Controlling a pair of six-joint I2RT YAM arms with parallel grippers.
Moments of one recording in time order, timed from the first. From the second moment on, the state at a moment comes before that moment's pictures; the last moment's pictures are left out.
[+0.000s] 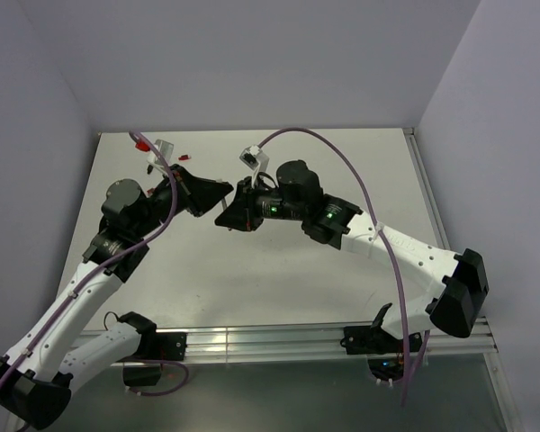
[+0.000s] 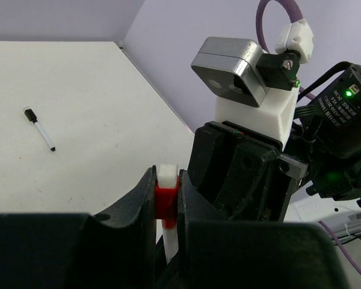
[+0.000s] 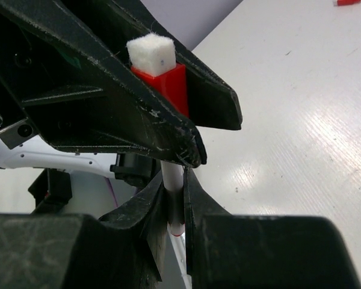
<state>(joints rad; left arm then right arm) -0.48 0.88 0.90 0.04 0.44 -0.65 0.89 1.38 1.22 -0.07 -0.39 0.57</state>
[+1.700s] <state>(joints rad) -0.58 0.90 0.81 0.27 0.23 -0.73 0.79 1.41 1.33 -0.21 -0.55 0.57</state>
